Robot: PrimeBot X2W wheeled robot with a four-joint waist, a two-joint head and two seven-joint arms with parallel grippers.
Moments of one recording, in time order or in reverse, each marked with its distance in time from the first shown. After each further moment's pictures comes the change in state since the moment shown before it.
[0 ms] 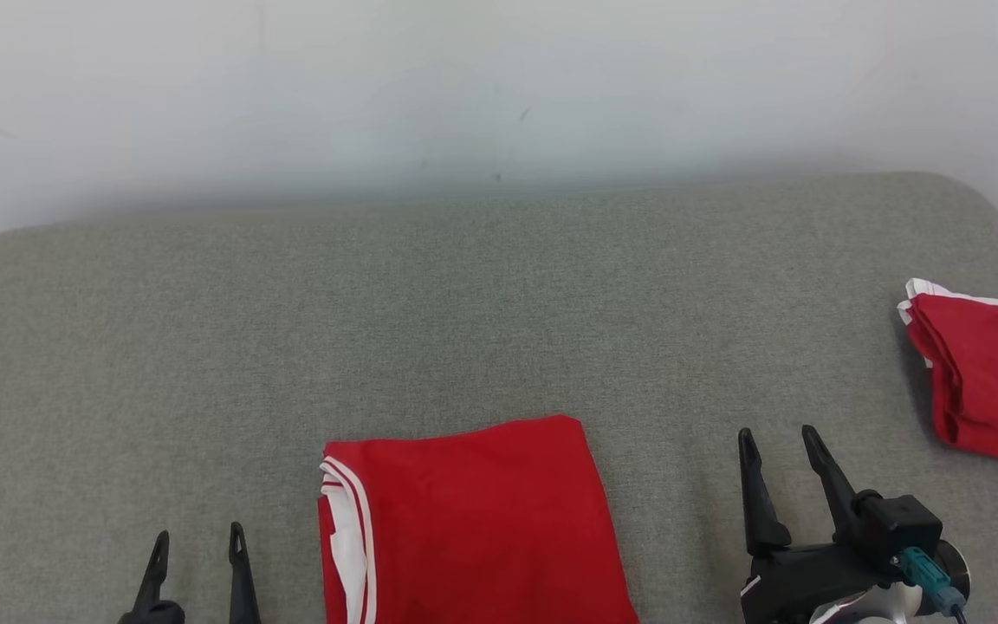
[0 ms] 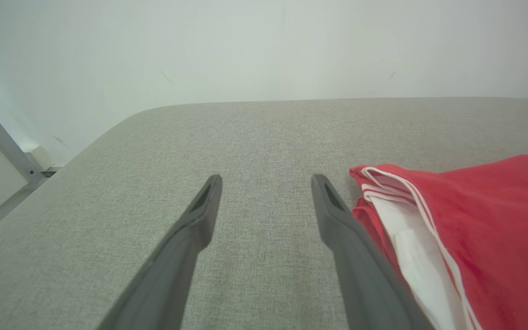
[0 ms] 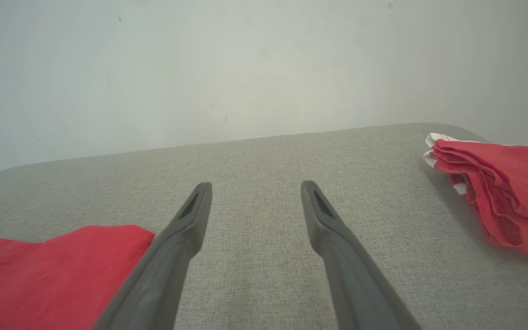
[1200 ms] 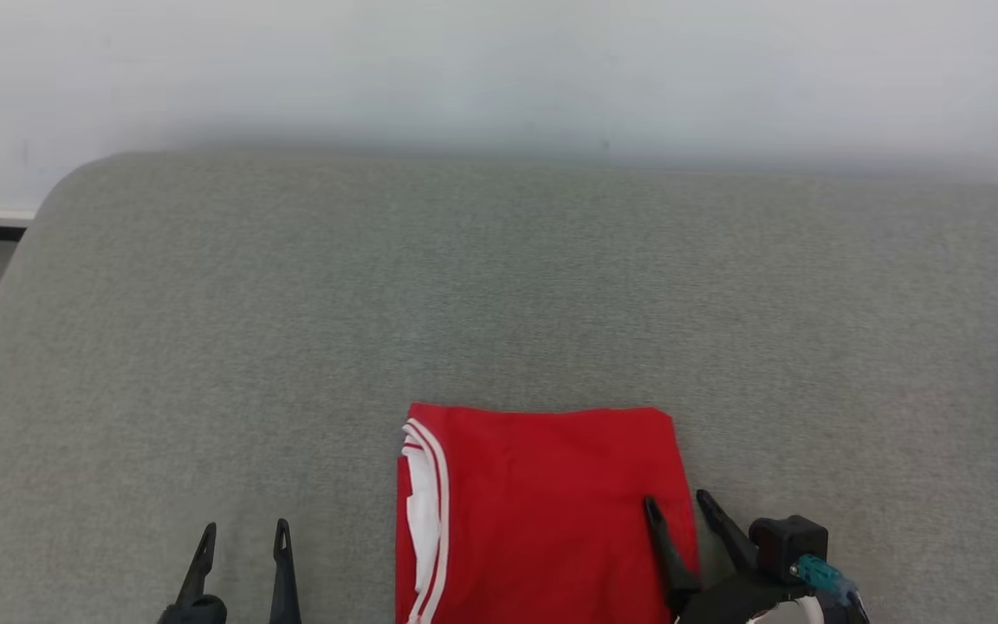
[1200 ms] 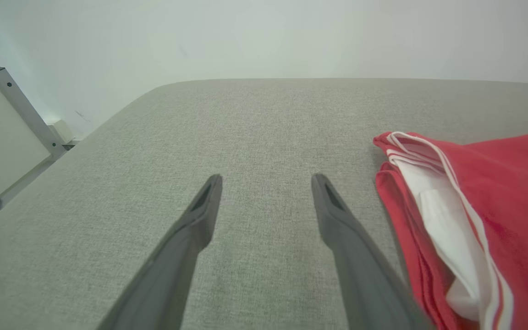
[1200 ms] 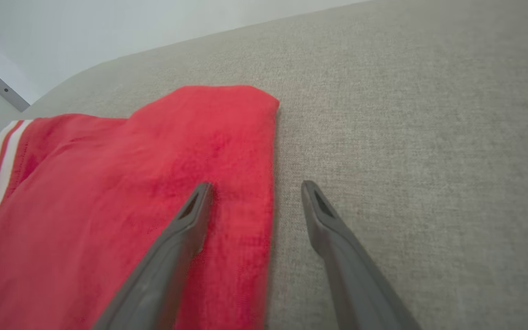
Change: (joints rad) left arm -0.008 0.000 -0.082 0.004 -0.012 -0.009 0.000; right arm -0.090 0.001 0.224 0.315 0.168 0.000 0.003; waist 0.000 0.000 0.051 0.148
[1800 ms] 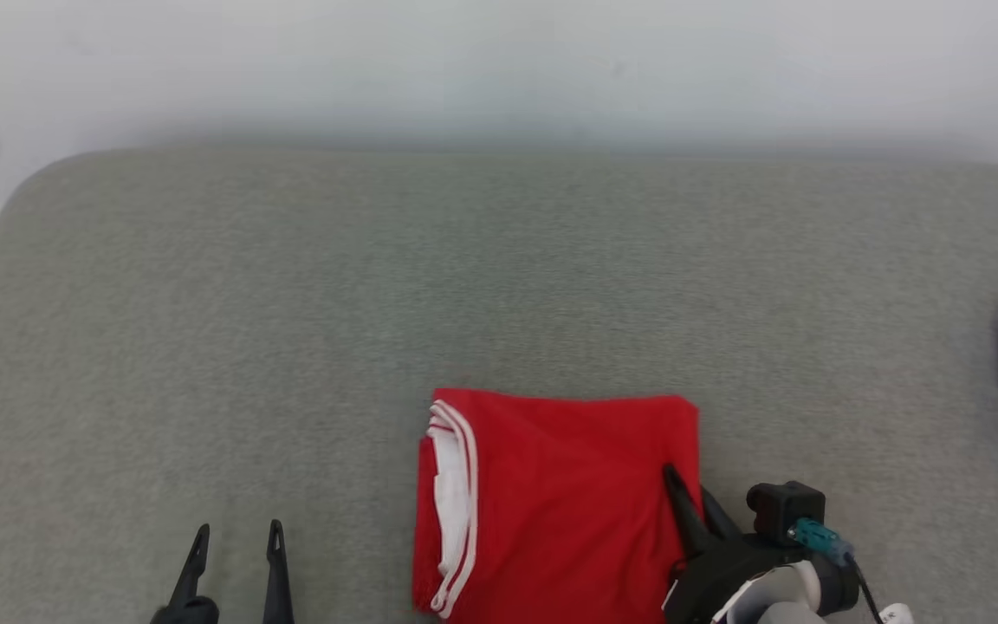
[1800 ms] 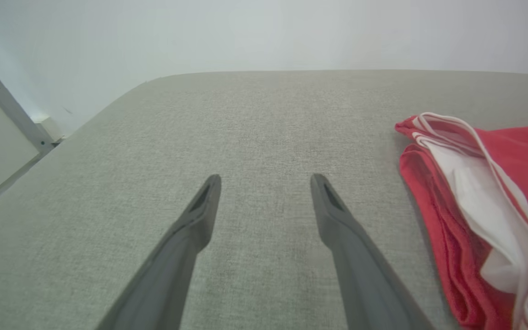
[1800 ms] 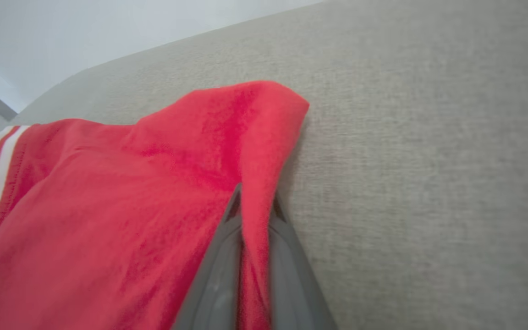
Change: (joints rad) left arm 0.003 0.000 0.012 -0.002 0.002 -0.010 0.000; right arm -0.112 0.008 -0.008 0.134 0.033 0.002 -0.005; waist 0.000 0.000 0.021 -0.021
